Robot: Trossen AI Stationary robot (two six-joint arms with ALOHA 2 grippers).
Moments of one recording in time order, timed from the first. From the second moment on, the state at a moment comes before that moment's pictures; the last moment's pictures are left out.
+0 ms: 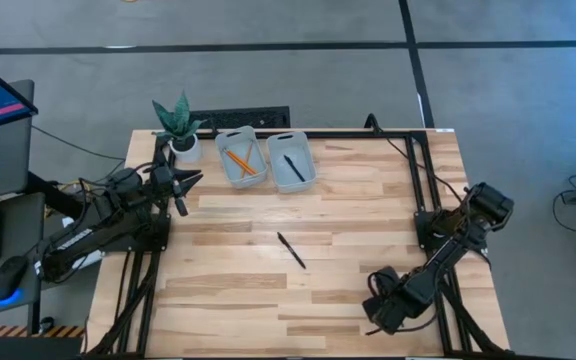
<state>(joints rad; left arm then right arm) 0.56 0.05 0.27 -0.30 0.06 0.09 0.85 1.73 0.94 -0.78 -0.06 1.98</state>
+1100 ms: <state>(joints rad) 0.56 0.05 0.27 -0.30 0.06 0.09 0.15 1.52 0.99 -0.63 0.28 0.93</state>
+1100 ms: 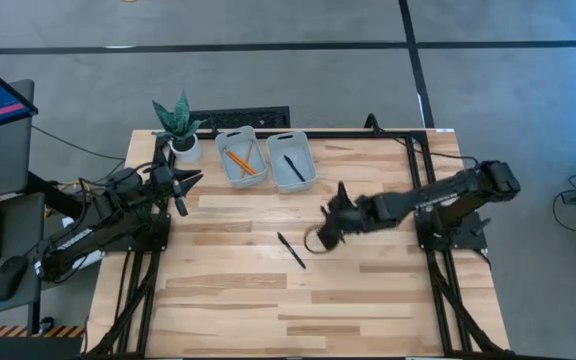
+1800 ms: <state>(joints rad) 0.56 0.05 0.27 -0.30 0.01 0.12 -0.31 1.53 1.05 -0.05 0.15 0.40</state>
